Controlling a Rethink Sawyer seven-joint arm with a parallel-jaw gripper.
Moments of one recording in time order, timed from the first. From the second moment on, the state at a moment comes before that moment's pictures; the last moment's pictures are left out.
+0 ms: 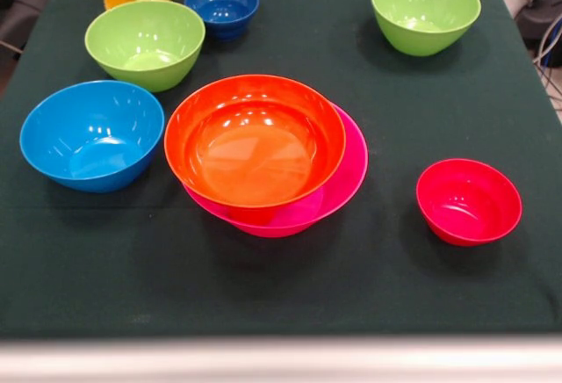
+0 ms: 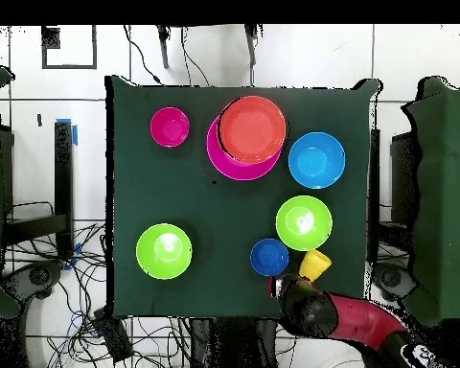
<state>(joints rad) -0.87 -0.62 0.16 2.12 -0.54 0.16 1.57</state>
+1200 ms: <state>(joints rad) -0.87 -0.63 0.19 2.12 -0.54 0.17 1.57</state>
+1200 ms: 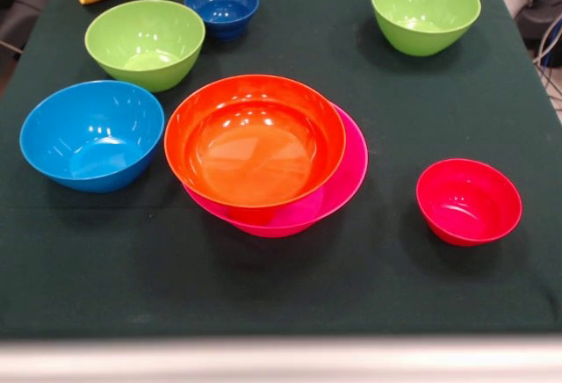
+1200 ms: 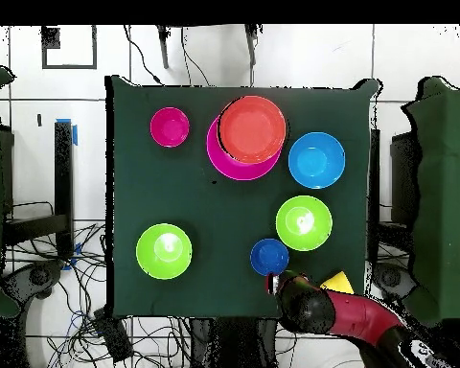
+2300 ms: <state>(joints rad) -0.92 -0.68 0.30 2.11 -0.47 0.36 1.57</state>
